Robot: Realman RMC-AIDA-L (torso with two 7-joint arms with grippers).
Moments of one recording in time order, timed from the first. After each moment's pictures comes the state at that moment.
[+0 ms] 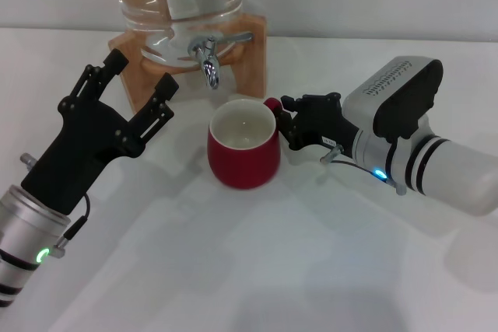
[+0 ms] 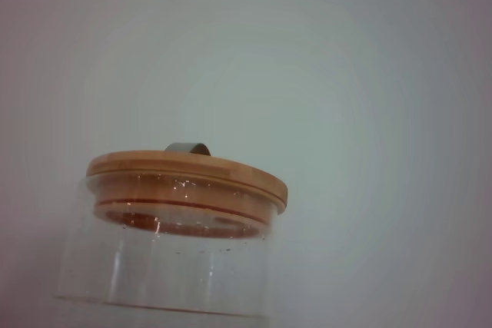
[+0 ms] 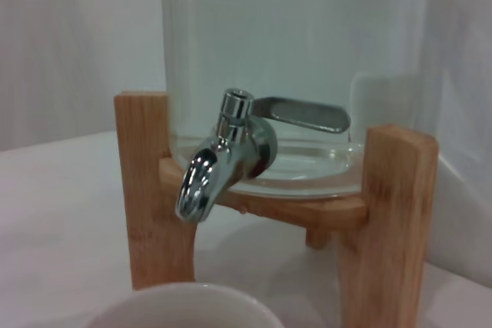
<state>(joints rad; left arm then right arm) -0.32 -2.11 1.67 0.19 -2.91 -1.57 2.64 0.80 2.03 0.56 0.47 0.66 0.51 -2.81</state>
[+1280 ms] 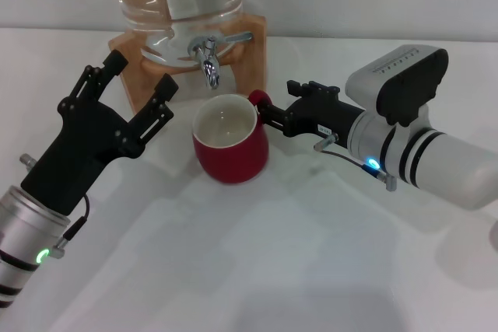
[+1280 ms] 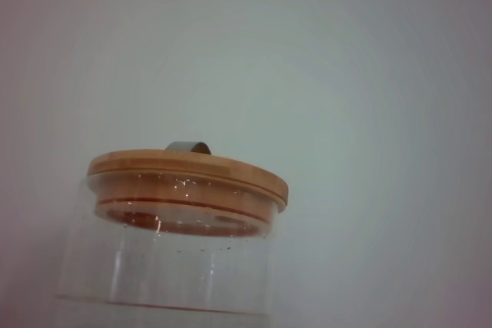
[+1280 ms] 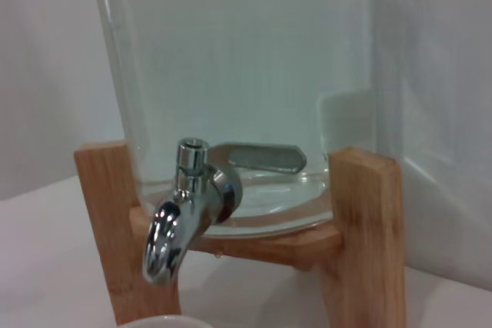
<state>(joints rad) -0.32 -2.11 1.67 0.19 -2.91 -1.57 2.64 0.81 2.03 0.56 0.50 0.76 0.49 -2.76</state>
